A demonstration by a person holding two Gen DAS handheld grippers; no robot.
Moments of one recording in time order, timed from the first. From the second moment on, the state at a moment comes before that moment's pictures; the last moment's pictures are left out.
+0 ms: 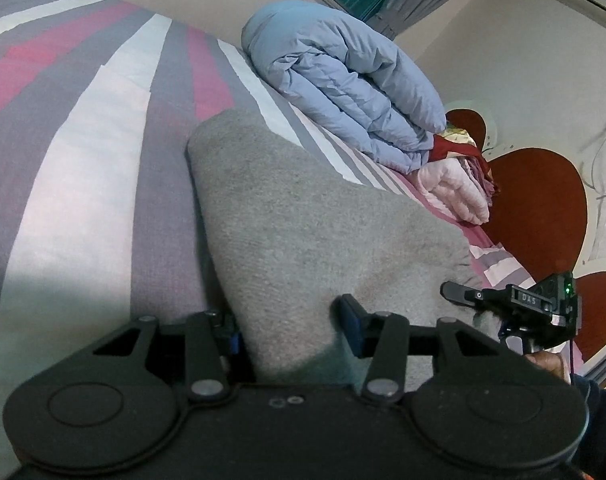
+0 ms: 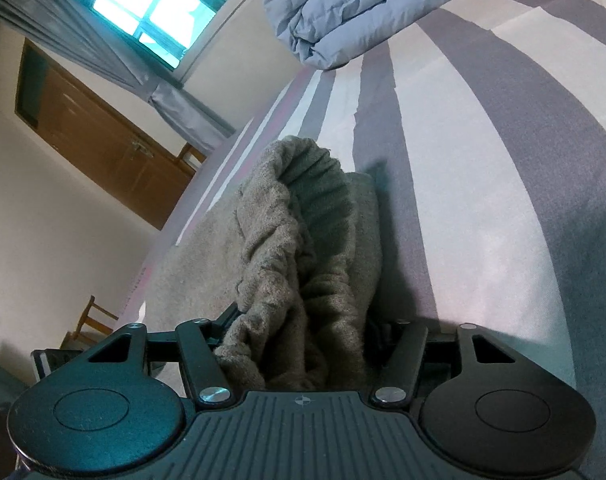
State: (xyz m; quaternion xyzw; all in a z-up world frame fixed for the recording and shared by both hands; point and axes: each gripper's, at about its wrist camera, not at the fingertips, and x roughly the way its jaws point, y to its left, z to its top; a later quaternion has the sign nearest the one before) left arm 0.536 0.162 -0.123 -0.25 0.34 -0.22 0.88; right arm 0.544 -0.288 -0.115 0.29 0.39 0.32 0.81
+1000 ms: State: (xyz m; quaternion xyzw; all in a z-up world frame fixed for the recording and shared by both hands) left arm 0.535 0.183 -0.122 -0.28 0.34 -0.23 0.87; right arm 0.551 -0.295 -0.122 0.31 0.40 0.32 0.80
